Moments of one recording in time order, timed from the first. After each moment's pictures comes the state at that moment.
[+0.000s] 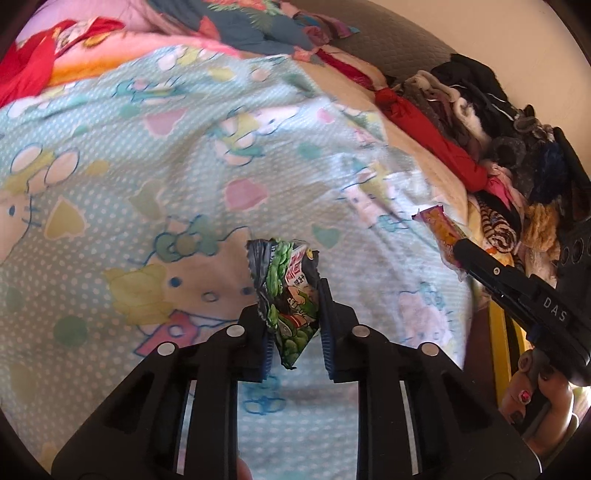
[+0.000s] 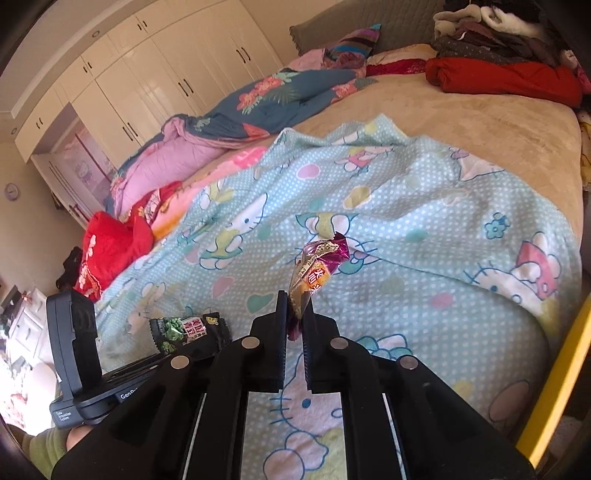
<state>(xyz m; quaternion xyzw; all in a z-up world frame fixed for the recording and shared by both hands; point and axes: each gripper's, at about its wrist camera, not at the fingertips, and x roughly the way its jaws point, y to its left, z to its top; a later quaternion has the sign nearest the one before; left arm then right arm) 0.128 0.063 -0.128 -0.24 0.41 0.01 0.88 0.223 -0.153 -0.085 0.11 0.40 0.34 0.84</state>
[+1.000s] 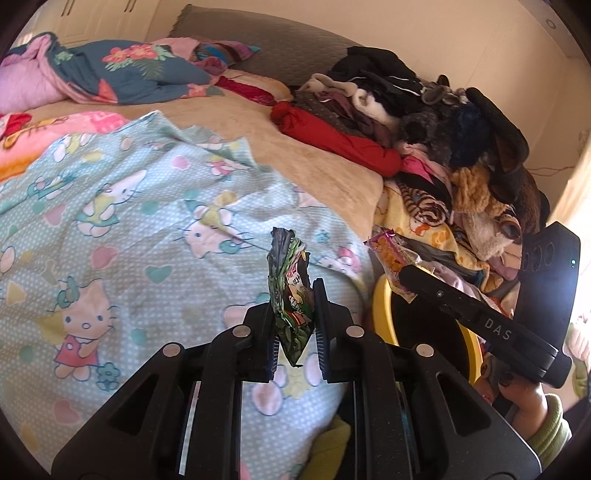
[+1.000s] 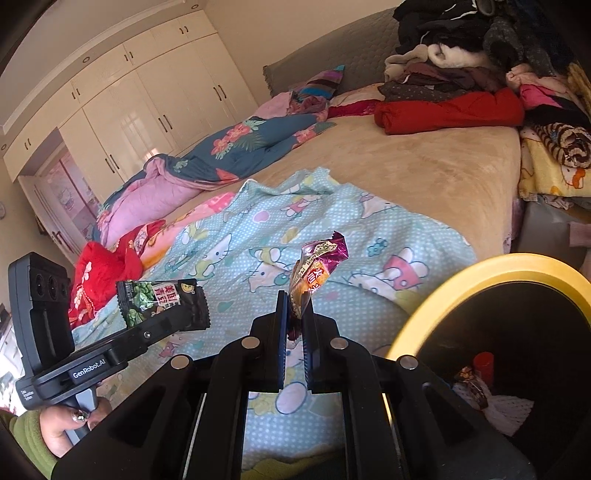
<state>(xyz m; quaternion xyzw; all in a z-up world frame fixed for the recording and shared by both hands) 0.124 -0.045 -0.051 -0.17 0.35 -0.12 0.91 0.177 -0.260 -0.041 0.12 0.35 0.27 0.89</state>
